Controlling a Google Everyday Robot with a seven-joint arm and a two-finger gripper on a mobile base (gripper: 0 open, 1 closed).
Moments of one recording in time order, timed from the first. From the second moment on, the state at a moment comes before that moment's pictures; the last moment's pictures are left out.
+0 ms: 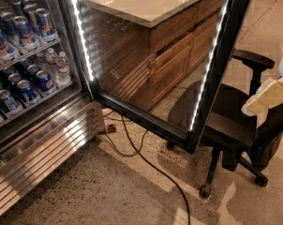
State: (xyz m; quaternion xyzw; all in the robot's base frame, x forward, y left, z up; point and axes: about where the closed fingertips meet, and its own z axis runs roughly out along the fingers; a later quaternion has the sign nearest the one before) arm 0.503 -0.296 0.924 -0.44 0.84 -0.09 0.31
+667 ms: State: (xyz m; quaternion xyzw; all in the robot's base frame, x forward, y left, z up) arm 0.536 -0.312 0.919 -0.41 0.83 -0.11 0.35
